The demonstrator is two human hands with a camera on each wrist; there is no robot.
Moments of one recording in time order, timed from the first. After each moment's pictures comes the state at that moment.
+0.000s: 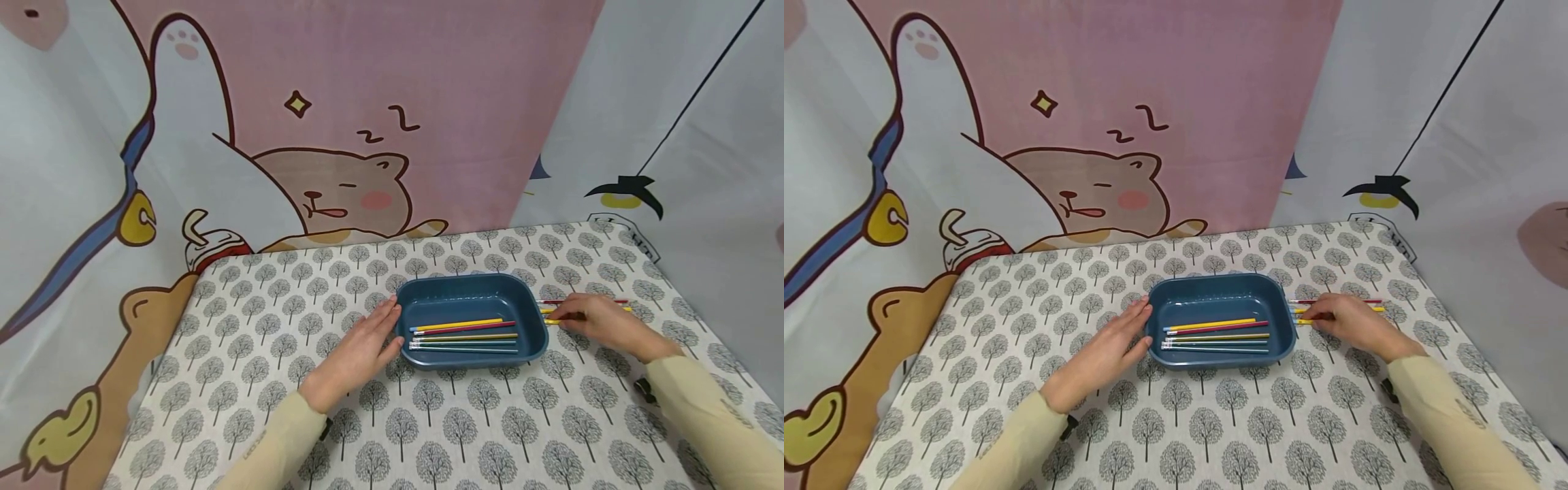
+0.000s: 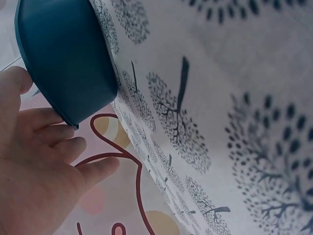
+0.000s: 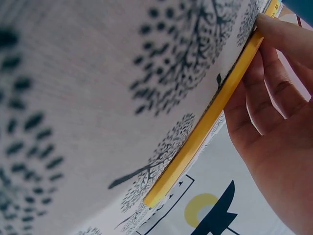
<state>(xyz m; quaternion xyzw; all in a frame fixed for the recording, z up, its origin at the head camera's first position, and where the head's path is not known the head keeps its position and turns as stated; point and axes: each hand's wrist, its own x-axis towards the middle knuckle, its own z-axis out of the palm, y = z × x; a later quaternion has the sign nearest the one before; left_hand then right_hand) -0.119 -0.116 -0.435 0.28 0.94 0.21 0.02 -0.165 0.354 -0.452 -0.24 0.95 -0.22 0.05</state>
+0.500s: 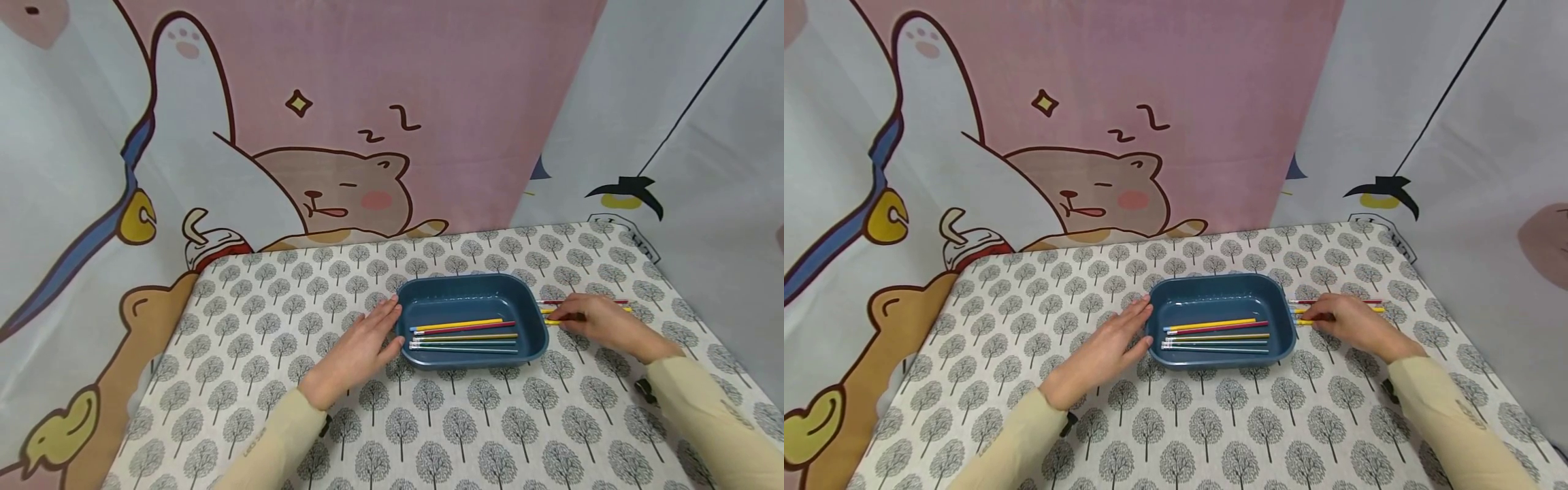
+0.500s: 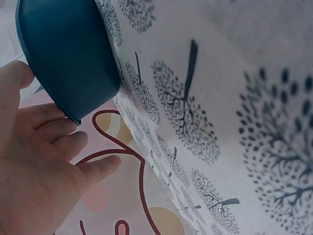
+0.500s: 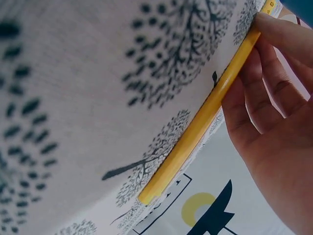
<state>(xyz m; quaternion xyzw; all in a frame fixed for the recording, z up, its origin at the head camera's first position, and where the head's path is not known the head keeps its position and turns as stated) -0.122 -0.116 -0.433 0.28 0.94 0.21 0.02 -0.164 0.353 -0.450 -0.23 0.95 -0.21 0.05</state>
